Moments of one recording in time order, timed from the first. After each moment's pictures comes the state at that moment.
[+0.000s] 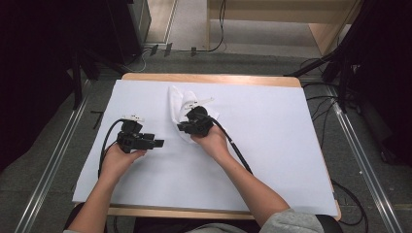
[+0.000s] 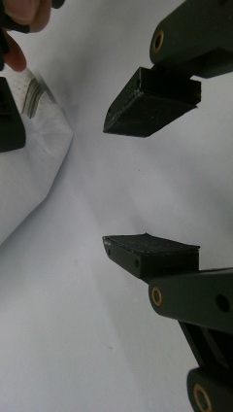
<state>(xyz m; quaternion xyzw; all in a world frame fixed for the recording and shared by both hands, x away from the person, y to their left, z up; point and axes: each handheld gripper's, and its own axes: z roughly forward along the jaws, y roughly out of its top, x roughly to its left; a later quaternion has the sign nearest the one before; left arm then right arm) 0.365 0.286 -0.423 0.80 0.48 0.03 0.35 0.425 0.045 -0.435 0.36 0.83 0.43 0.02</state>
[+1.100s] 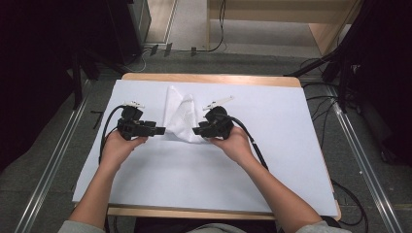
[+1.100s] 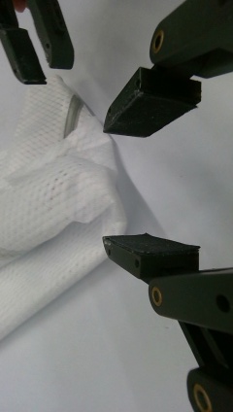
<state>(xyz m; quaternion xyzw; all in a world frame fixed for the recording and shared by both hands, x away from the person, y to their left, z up) 0.394 0.277 -0.389 0.81 0.46 0.04 0.37 0.404 -0.018 -0.406 0.35 0.84 0.41 0.03</state>
